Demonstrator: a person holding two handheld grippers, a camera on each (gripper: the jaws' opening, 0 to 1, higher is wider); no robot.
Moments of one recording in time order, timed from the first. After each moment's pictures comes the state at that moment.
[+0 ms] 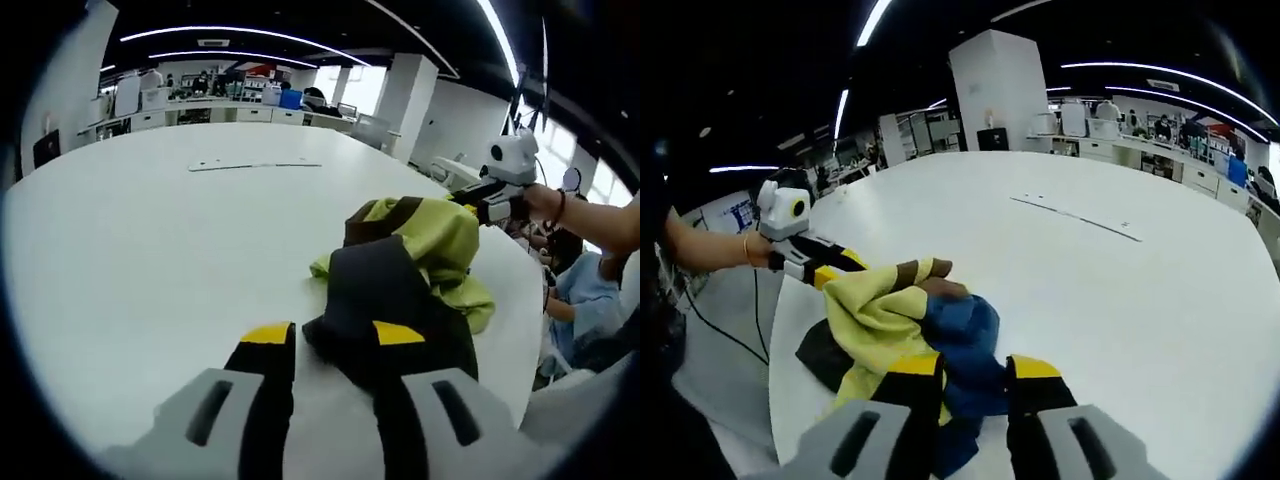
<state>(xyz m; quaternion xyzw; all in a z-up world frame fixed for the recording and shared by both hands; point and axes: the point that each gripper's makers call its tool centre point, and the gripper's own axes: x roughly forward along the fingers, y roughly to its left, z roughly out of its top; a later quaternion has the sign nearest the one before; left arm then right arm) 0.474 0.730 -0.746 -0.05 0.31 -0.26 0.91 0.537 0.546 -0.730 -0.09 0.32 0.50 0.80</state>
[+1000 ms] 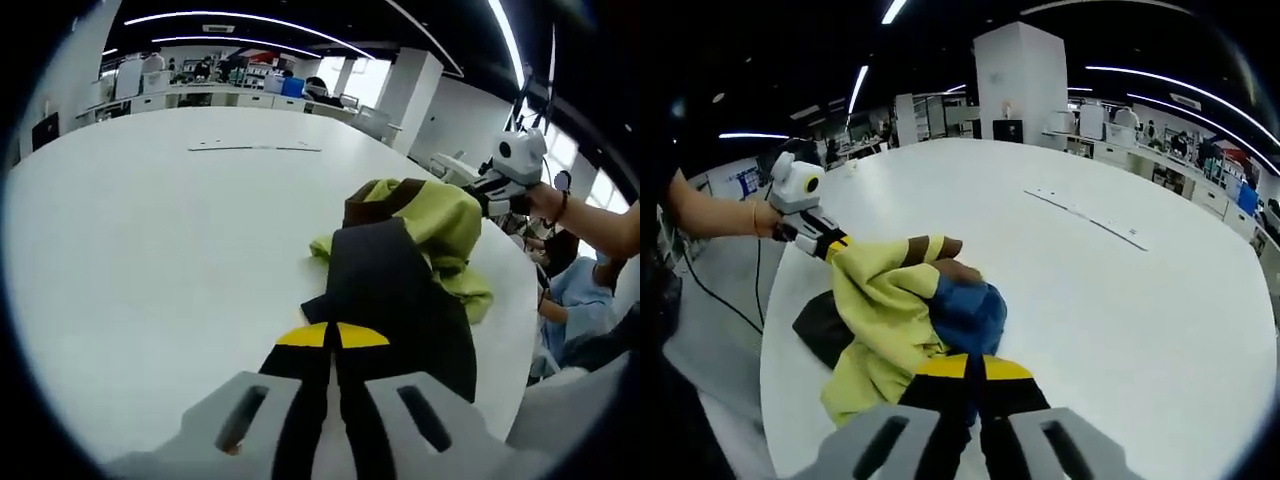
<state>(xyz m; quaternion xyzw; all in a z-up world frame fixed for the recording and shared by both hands) 0.462 0.735 -0.752 -0.07 0.32 -0.26 0.91 0.527 0.540 -0.726 -0.14 0.30 0.50 0.80</state>
